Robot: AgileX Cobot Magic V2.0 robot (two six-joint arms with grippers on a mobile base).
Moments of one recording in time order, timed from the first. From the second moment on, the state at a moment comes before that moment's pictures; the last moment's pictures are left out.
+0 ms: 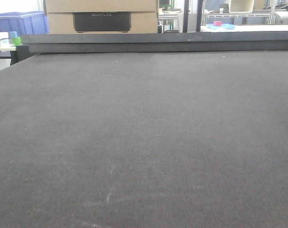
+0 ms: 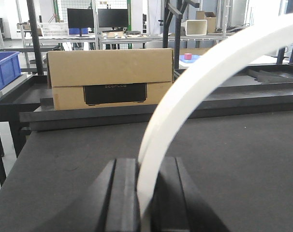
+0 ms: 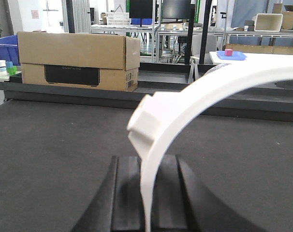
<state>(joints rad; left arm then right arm) -0.19 0.65 -0.78 -0.04 0.20 0.08 0.20 0.44 -0.69 -0.04 0.36 0.06</state>
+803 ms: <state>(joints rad) -0.19 0.65 -0.78 -0.04 0.20 0.08 0.20 0.44 -0.69 -0.04 0.36 0.06</state>
